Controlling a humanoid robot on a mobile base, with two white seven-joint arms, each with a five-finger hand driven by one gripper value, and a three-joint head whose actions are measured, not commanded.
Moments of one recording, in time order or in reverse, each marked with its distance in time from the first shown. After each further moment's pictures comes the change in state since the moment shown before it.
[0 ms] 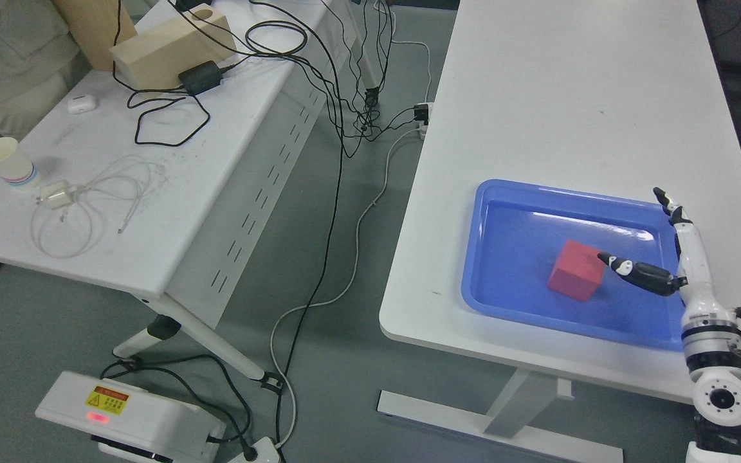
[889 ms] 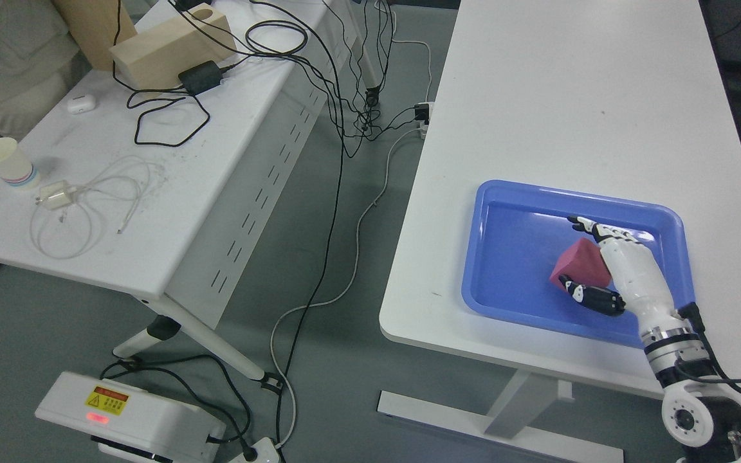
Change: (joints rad) left arm 0.000 0.000 0.000 0.000 0.000 0.000 0.000; right arm 0.039 -0.064 0.136 -0.009 0.423 -0.277 0.021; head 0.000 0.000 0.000
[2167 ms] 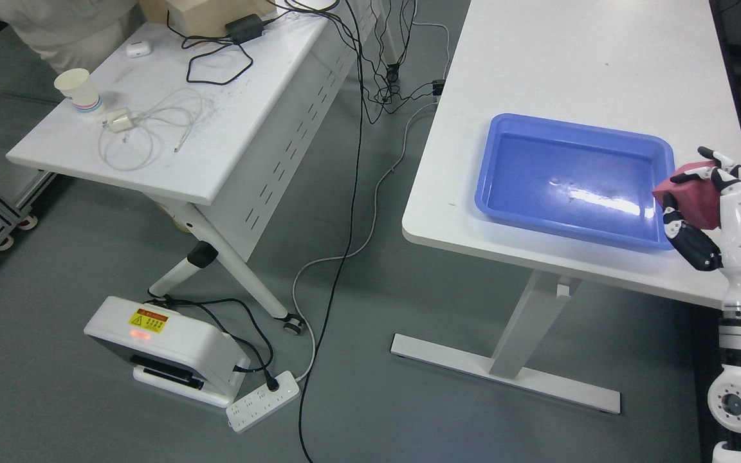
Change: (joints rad) left arm 0.000 0.000 0.000 0.000 0.000 -0.001 0.000; right arm -0.042 -0.010 -0.128 -0.049 0.017 -0.008 -0.337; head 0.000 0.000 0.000
